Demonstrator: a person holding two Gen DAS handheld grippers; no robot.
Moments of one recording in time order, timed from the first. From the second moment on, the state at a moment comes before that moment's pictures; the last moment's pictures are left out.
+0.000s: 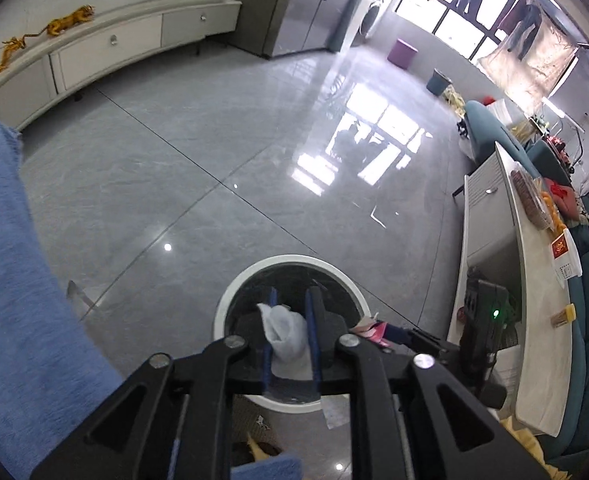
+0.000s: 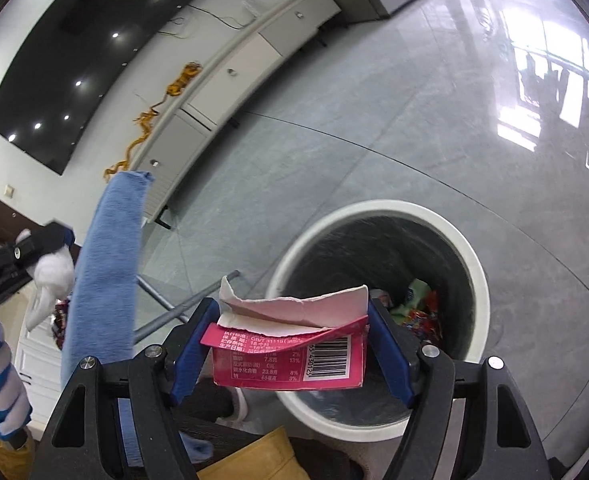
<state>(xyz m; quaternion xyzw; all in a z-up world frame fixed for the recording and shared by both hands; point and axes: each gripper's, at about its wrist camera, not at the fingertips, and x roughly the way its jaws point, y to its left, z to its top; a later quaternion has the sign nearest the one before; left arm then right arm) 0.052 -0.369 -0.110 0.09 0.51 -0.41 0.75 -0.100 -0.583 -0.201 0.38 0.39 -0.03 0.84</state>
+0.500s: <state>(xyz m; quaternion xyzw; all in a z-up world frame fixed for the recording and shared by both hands) 0.050 -0.356 -0.125 0.08 0.53 -0.41 0.74 -0.111 -0.589 -0.222 0.39 0.41 -0.07 0.82</state>
